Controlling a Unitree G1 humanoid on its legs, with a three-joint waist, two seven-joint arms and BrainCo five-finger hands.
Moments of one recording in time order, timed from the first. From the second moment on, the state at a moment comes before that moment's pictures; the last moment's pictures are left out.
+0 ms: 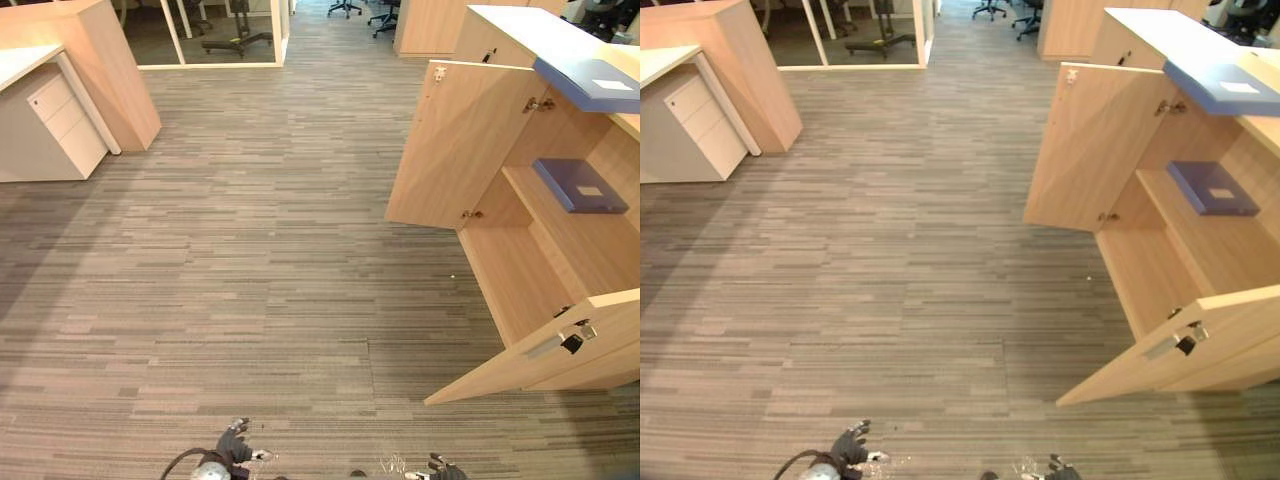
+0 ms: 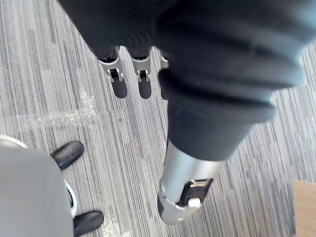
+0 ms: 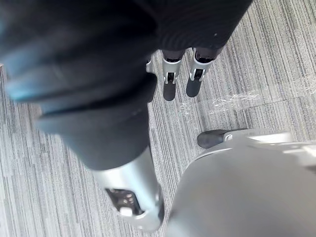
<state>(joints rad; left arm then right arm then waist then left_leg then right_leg) 0.04 0.11 -0.12 1.06 0.02 -0.13 0.01 0.09 -0.13 -0.13 1.13 0.10 -0.03 0.08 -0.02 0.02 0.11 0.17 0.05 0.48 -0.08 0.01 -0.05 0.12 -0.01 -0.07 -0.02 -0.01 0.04</state>
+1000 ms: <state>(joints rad) 0.02 0.07 -0.21 1.05 0.01 -0.17 -0.01 0.08 -0.14 -0.17 1.12 0.11 -0.03 0.09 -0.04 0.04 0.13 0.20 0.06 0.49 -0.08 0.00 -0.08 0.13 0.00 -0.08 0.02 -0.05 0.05</state>
